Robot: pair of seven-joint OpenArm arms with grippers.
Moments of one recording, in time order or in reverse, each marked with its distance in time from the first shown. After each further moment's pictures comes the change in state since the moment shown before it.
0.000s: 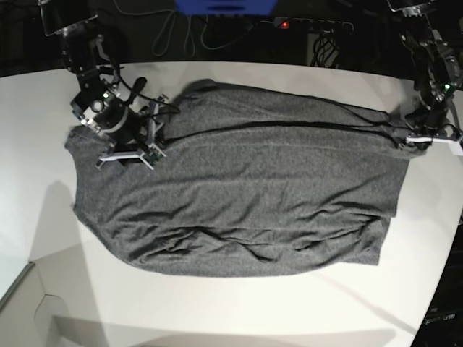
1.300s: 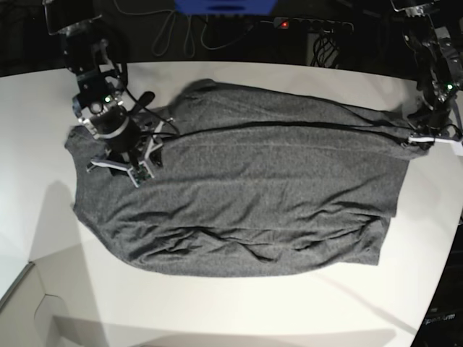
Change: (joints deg) left arm 0.2 -1.1 0.0 0.0 0.0 0.0 0.2; right arm -1.3 -1.6 0.8 5.2 4.5 -11.9 0.0
